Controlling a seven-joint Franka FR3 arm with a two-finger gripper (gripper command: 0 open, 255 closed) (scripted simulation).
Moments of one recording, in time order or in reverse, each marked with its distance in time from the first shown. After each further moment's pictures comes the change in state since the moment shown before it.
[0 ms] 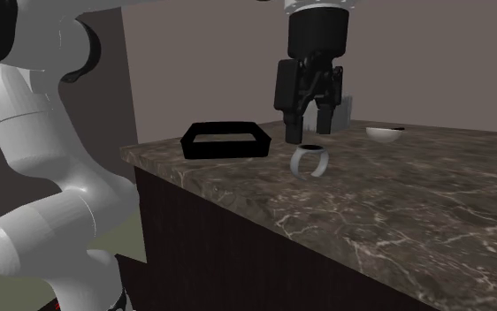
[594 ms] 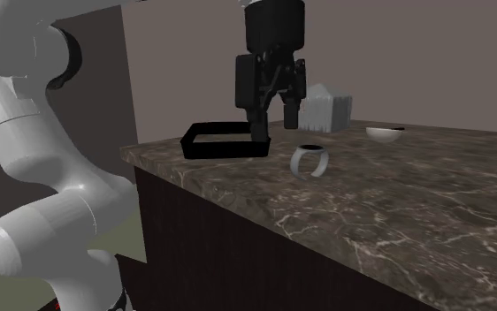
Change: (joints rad) arm 0.021 -0.174 -0.078 -0.139 0.022 0.012 -0.159
